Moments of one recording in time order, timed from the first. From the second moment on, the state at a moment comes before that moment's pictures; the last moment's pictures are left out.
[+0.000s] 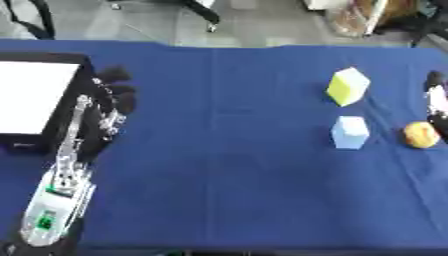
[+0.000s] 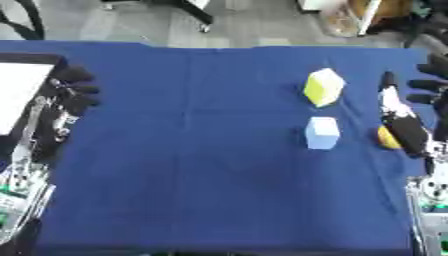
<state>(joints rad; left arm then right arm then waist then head) -0.19 0.21 -0.07 -1.74 -0.02 -0.14 0.08 -0.18 -0.17 -0.08 -1.87 0.35 -0.03 -0.31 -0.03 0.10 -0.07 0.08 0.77</state>
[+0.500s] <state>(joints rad) -0.19 0.20 -0.08 -1.73 -0.02 -0.15 0.08 -0.17 -0.17 -0.08 -1.85 0.35 -0.02 -0.30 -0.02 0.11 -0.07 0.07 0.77</state>
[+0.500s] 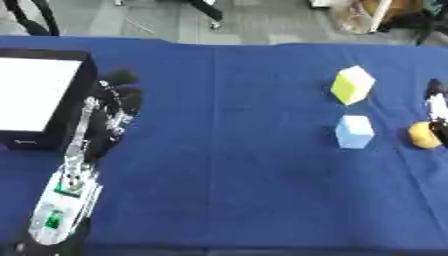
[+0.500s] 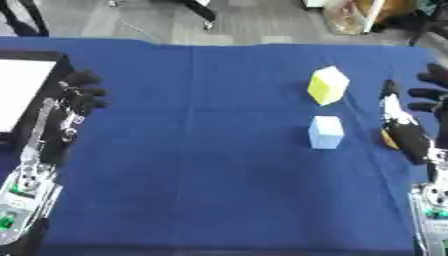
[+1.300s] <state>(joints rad) -0.19 0.20 -0.08 -1.72 -0.05 -0.15 0.01 -0.25 -0.29 -0.12 -1.66 0.42 0.06 -0.24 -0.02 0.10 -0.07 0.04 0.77</state>
